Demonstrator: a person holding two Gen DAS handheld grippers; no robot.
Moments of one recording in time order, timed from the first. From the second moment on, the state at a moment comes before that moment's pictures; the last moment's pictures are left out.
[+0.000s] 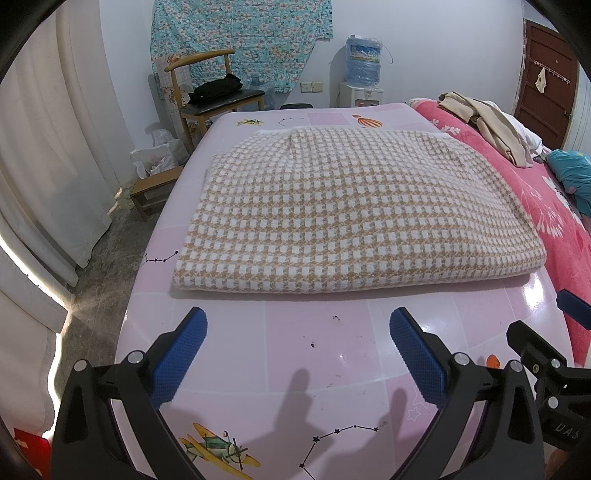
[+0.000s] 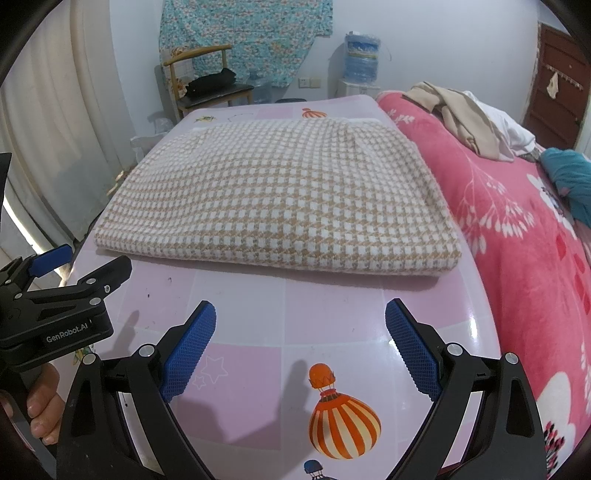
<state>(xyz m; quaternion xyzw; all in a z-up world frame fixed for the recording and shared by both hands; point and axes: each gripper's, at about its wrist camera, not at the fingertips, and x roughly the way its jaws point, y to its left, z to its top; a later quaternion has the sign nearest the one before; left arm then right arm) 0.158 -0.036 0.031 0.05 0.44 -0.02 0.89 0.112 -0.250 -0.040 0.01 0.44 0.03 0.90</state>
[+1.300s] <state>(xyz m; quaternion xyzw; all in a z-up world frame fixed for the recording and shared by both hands) 0.158 -0.036 0.033 0.04 0.44 -0.02 0.90 0.109 -0.254 -0.041 0.01 0.44 0.03 0.90</state>
